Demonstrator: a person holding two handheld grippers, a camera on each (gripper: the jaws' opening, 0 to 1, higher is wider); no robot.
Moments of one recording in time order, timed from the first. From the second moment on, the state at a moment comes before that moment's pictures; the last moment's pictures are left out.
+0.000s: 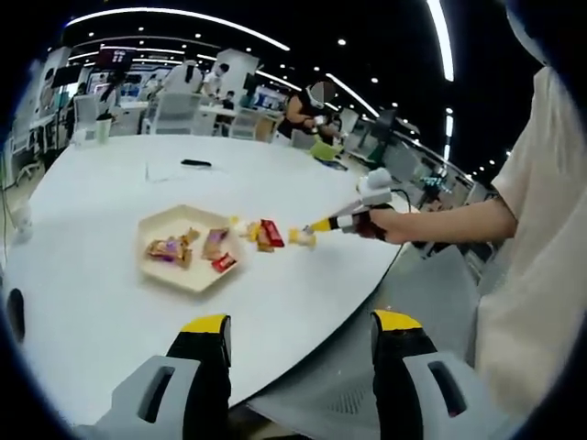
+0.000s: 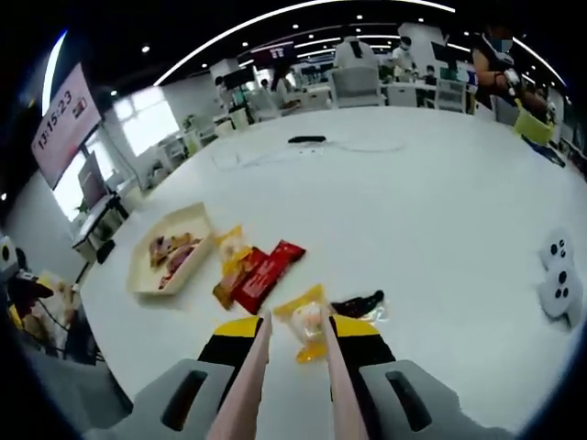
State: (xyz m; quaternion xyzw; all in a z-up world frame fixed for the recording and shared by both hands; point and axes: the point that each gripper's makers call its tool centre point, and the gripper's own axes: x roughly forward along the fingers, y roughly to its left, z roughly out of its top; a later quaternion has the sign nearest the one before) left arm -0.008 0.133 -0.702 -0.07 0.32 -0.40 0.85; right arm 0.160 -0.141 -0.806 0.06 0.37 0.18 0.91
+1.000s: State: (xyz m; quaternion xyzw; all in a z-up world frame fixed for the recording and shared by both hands) left arm -0.004 0.136 -0.704 -0.08 0.33 -0.39 0.86; right arm 0.169 -0.139 -0.810 0.09 0.37 0.17 0.91
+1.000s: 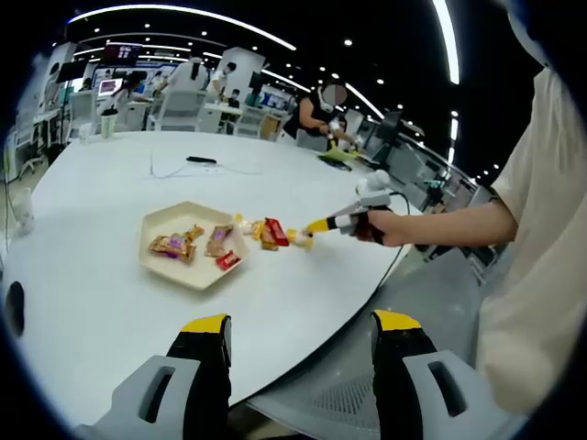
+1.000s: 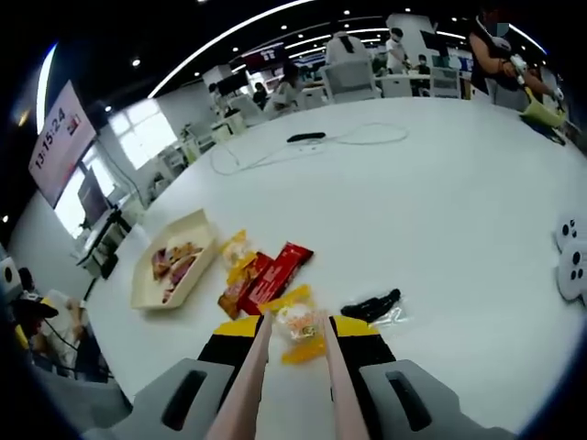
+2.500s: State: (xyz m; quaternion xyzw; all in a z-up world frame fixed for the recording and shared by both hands) left arm -0.004 0.130 -0.705 -0.07 0.33 -0.40 0.85; right arm 0.167 -0.176 -0.814 0.09 0.38 0.12 0.91
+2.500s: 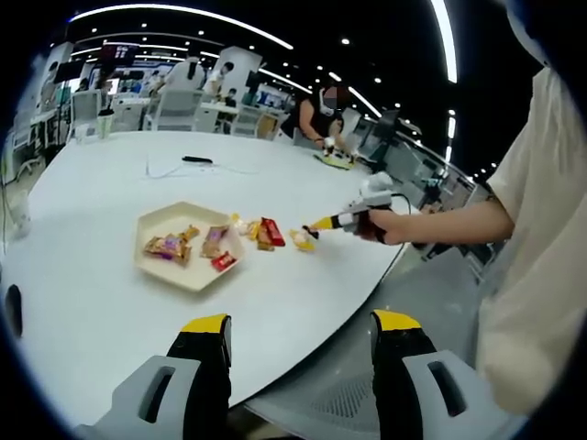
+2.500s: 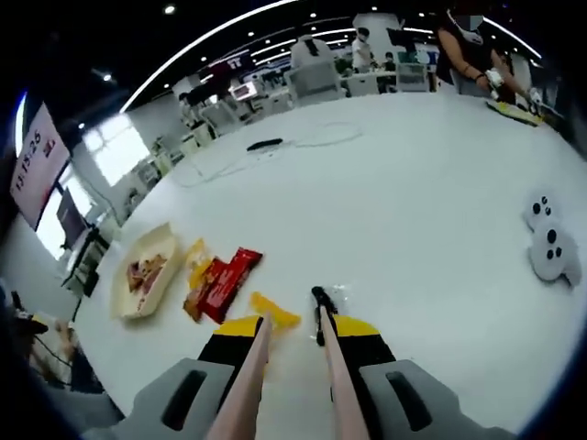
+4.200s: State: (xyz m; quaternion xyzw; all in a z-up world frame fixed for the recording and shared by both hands) left arm -0.004 0.127 -0.708 -0.07 0.34 -0.40 0.85; right arm 0.175 -0.194 -0.835 -0.06 0.41 0.13 0.90
